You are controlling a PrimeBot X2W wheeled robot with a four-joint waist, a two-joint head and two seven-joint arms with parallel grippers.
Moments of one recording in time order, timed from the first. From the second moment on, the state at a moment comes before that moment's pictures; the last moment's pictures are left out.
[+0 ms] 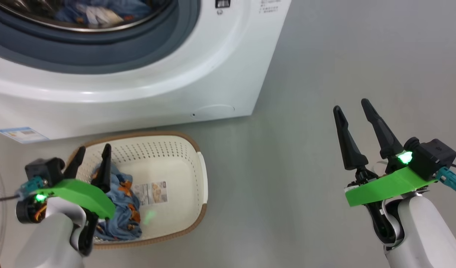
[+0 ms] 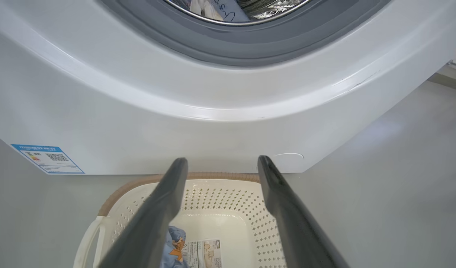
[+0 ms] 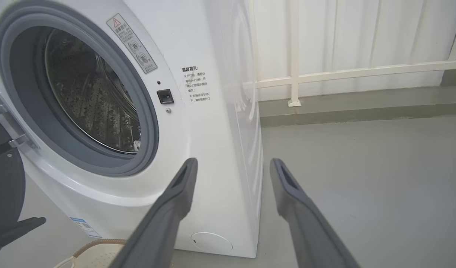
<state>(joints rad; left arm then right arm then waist) -0.59 0.25 -0.45 0.81 -0.69 -0.11 -0.25 -0.34 -0.16 0.12 0.15 0.38 0.13 -0.26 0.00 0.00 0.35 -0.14</state>
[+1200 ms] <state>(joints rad) -0.07 0.28 -0.28 0.15 -0.54 0.04 -0.25 -0.19 -0.22 0.15 0.21 0.41 0.13 -0.26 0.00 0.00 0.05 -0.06</state>
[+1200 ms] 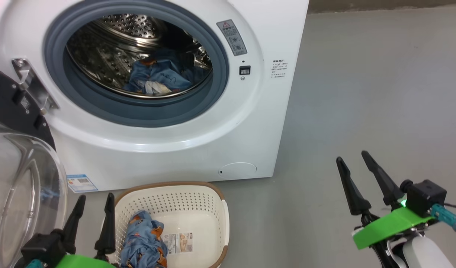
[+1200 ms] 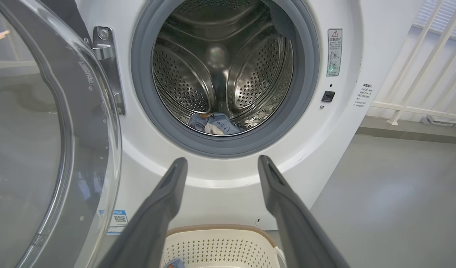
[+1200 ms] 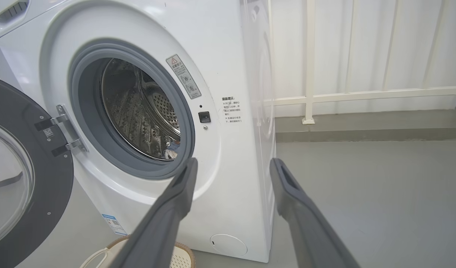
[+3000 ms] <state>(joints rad) -0.08 0.27 -0.28 0.13 -0.53 0.05 -0.25 -0.19 -0.22 0.12 0.19 0.41 0.13 -0.26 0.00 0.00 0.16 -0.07</state>
